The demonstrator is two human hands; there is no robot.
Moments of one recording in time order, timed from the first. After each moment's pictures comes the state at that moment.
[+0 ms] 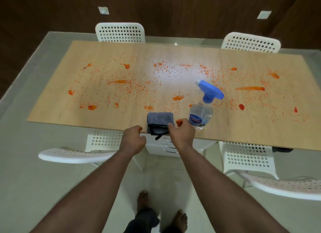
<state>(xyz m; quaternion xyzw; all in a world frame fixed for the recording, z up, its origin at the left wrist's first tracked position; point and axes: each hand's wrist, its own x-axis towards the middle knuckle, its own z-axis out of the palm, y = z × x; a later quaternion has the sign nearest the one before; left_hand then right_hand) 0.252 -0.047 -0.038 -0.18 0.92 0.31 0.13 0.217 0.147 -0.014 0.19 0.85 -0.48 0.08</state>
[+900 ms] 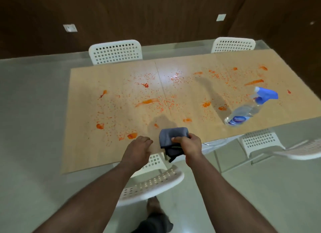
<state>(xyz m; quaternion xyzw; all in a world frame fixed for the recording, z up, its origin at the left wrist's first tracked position) 0.193 -0.325 -0.030 0.25 0.95 0.15 0.15 0.223 -0.107 0.019 0.43 0.67 -0.60 0.08</state>
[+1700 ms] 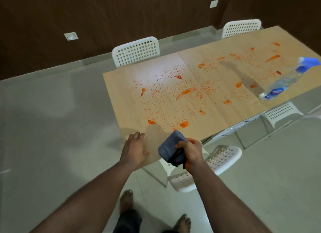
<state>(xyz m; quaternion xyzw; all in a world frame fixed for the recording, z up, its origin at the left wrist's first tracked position) 0.145 -0.608 -0.017 0.21 0.95 0.10 0.19 0.239 -0.403 0.001 0.50 0.52 -0.69 -0.01</state>
